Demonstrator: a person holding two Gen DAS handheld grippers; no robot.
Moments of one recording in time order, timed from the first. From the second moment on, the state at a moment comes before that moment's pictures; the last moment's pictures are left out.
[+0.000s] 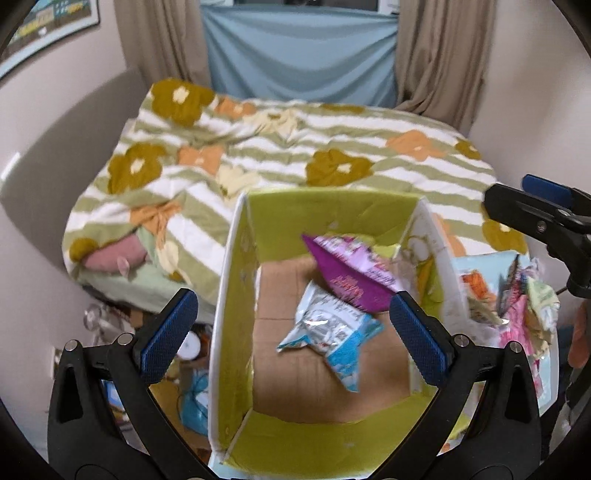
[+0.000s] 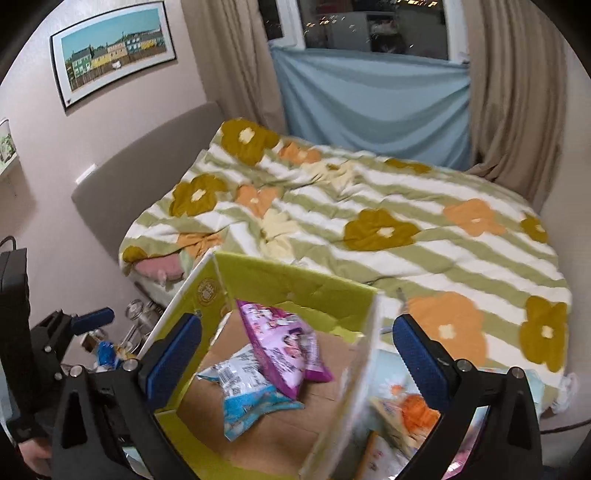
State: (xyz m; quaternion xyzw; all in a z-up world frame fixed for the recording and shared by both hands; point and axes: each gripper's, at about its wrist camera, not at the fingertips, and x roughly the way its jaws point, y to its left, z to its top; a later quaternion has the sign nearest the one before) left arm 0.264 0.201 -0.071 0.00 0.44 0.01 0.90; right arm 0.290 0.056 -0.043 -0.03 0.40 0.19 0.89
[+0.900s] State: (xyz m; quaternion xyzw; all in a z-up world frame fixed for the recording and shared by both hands) left arm 0.147 -0.022 -0.126 0.05 0.48 -0.18 0.85; right arm 0.106 -0.190 -0.055 0.05 0.42 0.03 0.90
